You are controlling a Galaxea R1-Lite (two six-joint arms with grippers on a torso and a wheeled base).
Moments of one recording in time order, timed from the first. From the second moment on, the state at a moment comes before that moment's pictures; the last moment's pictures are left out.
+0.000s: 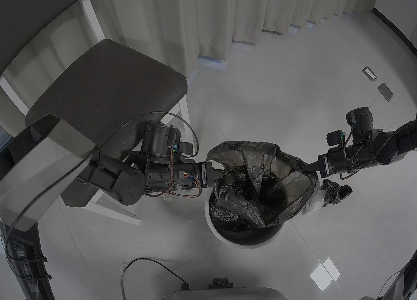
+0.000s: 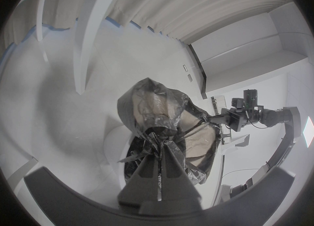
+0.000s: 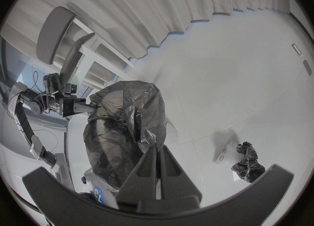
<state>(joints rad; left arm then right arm) -0.52 2.16 -1.20 -0.45 -0.45 -0.41 0.09 1.97 -1.10 -0.08 0.51 -0.09</state>
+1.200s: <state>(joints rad) -0.53 2.13 -1.15 -0.45 -0.40 -0.40 0.08 1.93 -1.09 -0.06 0.51 -0.22</state>
